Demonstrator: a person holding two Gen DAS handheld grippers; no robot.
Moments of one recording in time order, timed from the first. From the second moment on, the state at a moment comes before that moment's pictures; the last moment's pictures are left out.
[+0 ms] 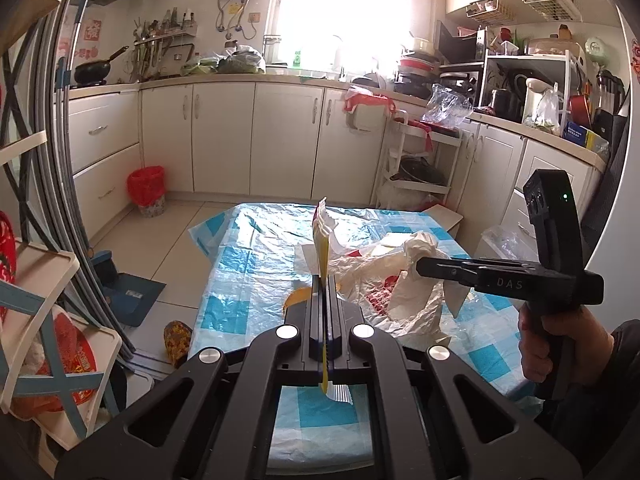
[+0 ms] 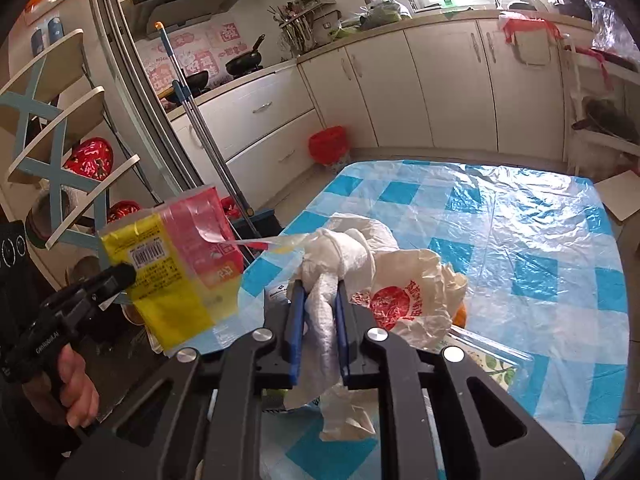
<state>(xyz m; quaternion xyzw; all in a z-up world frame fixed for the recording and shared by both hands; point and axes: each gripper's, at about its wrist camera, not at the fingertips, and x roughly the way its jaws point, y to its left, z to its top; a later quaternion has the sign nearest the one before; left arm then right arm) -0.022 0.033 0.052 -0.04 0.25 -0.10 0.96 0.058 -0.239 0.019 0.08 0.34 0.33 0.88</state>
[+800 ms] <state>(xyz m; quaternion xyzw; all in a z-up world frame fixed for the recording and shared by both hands) -0.049 -0.113 0.112 0.00 0.20 -0.27 0.94 -0.018 -0.463 0.012 0.12 0.37 0.06 0.92</state>
